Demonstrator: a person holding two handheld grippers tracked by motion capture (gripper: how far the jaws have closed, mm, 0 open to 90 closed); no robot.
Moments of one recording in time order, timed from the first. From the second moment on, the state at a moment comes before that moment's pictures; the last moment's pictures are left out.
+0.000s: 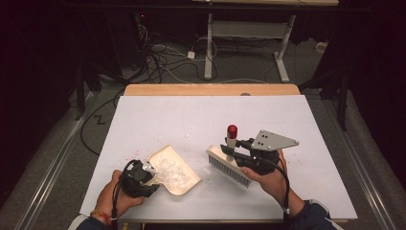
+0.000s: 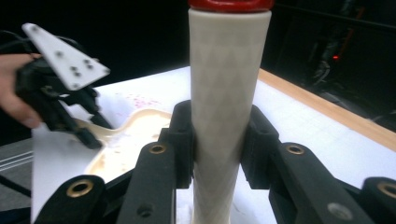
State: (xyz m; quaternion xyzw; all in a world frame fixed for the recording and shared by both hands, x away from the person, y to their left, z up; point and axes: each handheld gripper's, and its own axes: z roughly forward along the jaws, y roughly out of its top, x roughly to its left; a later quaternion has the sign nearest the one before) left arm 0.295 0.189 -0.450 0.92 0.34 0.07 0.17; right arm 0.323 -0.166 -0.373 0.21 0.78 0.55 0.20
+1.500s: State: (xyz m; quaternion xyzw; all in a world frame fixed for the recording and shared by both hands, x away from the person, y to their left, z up) left arm 0.287 0.166 -0.454 0.94 0.31 0.03 0.15; right arm 0.323 -0.134 -0.370 0.23 0.75 0.59 0.21
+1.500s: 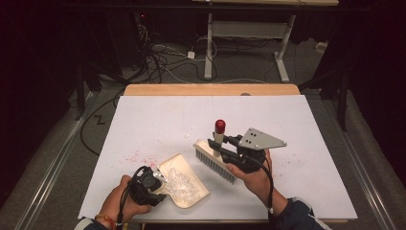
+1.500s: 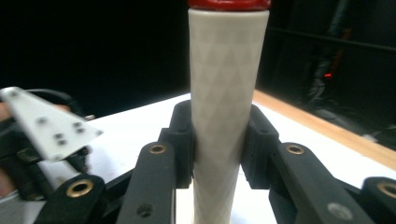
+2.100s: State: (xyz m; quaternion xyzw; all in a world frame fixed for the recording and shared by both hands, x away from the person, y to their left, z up) left arm 0.290 0.178 -0.453 0.93 0.33 0.04 0.14; right arm 0.334 -0.102 -0.396 0.21 0.78 0.54 0.22
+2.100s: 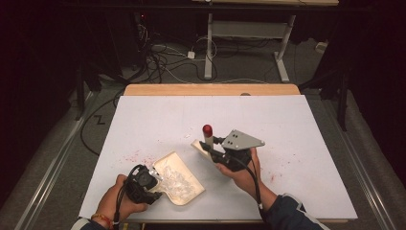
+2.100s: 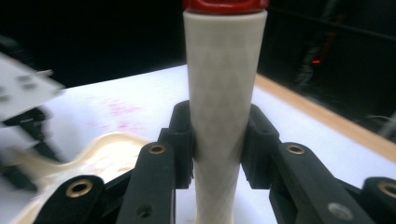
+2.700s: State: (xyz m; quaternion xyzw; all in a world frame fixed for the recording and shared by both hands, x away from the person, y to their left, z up) left arm 0.291 0.183 -0.453 0.93 0.34 0.04 0.14; right arm 0.301 -0.088 -0.367 0.15 0.77 0.59 0.17
